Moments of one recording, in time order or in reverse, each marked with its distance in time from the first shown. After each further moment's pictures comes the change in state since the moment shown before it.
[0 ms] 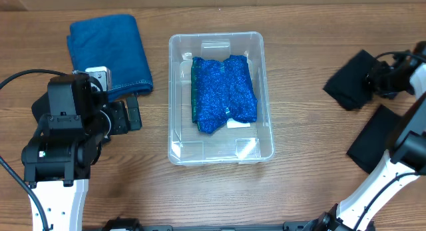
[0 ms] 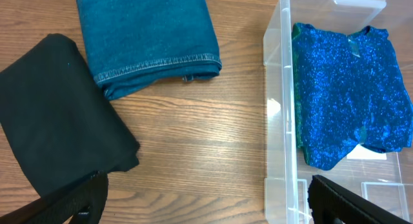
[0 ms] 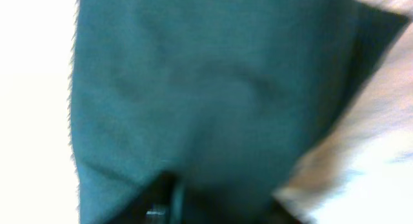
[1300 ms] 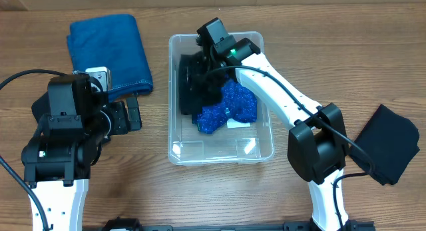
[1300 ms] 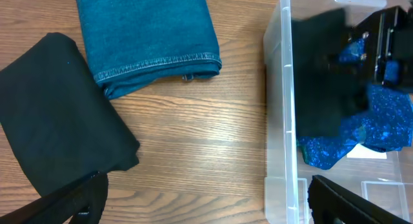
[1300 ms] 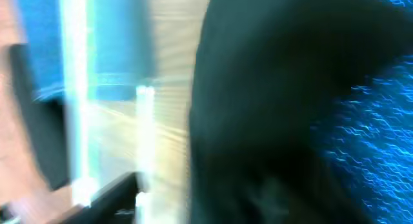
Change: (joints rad) left arm 0.000 0.001 0.000 -0.003 0.000 0.000; right arm 1.106 -0.095 0.196 -0.082 0.061 0.390
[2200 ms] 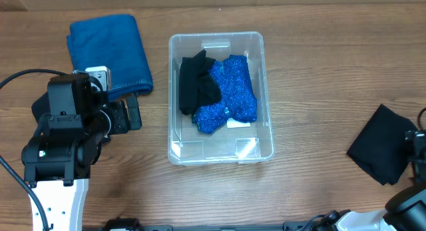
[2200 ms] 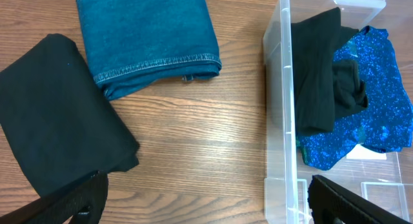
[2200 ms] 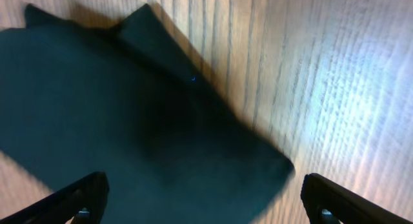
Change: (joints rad) left arm 0.000 0.001 0.000 0.005 0.000 0.000; right arm -1.518 -0.508 -0.778 -0.109 0.257 -0.006
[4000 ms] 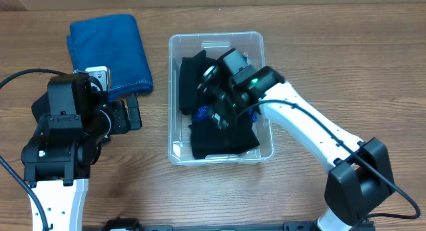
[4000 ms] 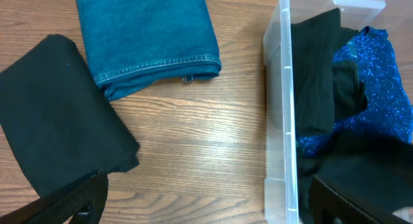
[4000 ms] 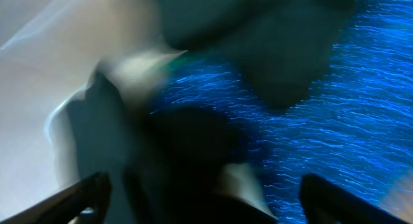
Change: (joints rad) left arm 0.000 0.001 0.002 -0.002 0.000 0.000; right arm 1.559 0.146 0.348 0.052 -0.096 -0.792
